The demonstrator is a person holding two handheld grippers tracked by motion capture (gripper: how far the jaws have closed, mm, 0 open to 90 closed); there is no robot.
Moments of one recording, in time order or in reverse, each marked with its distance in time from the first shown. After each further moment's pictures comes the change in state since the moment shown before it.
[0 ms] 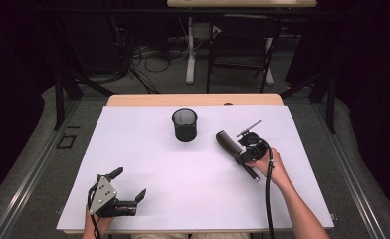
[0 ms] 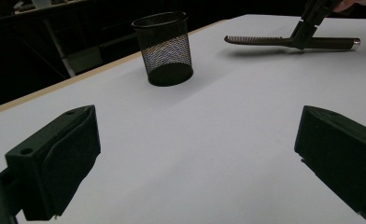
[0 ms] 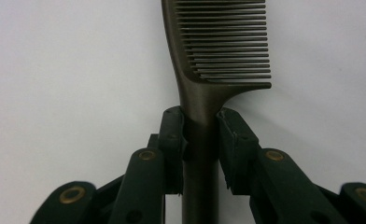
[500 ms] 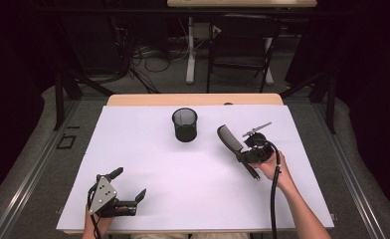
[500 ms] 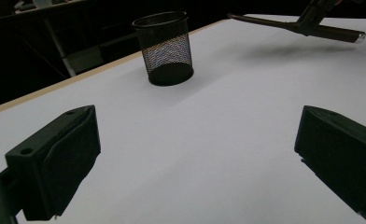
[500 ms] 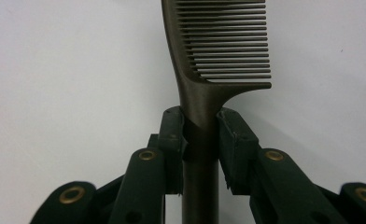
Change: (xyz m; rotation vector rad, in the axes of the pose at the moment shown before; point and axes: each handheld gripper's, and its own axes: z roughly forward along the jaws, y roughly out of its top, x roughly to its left) left arm 0.000 0.000 0.000 0.000 0.002 -0.001; right arm 0.002 -0.011 -0.022 -0.130 0.023 -0.026
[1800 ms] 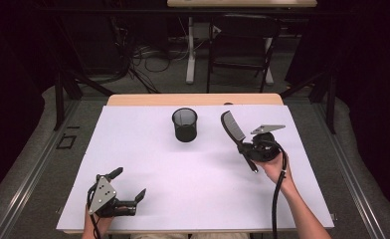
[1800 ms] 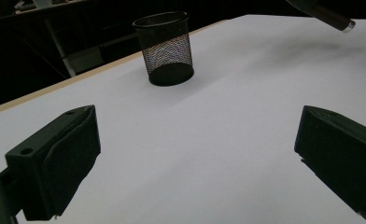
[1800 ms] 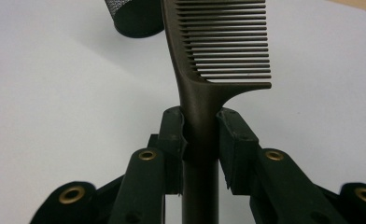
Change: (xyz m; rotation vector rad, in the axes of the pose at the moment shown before) left arm 0.001 0.000 0.000 -0.001 -0.001 0.000; right arm 0.004 -0.006 -0.024 -0.275 -0.034 -0.026
